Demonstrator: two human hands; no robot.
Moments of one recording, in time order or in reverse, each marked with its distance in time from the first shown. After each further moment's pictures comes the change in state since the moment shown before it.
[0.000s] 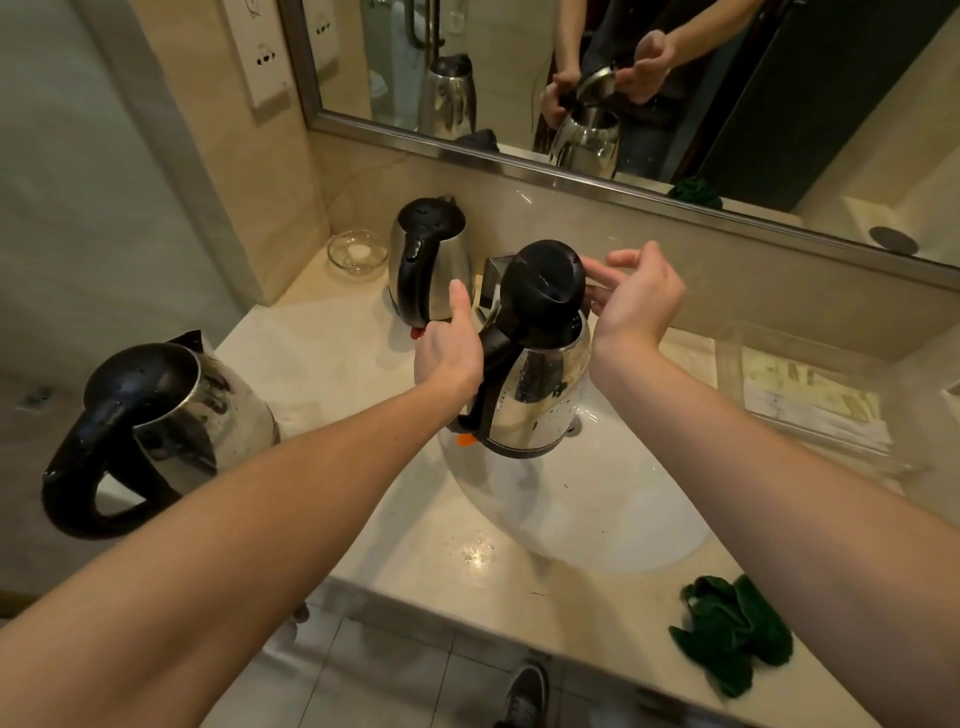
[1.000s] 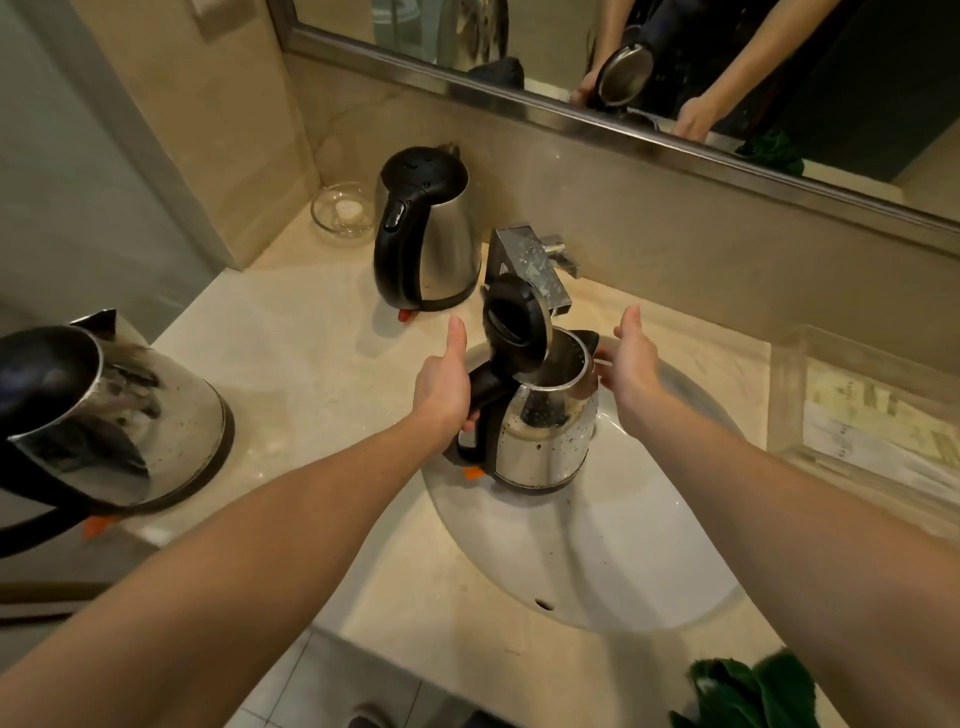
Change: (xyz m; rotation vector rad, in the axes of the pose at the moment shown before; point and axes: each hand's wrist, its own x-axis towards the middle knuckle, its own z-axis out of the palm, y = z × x) left_hand 0.065 -0.066 0.055 -0.023 -0.160 -0.286; right_hand 0.132 0.139 -0.032 -0.506 -0.272 0.427
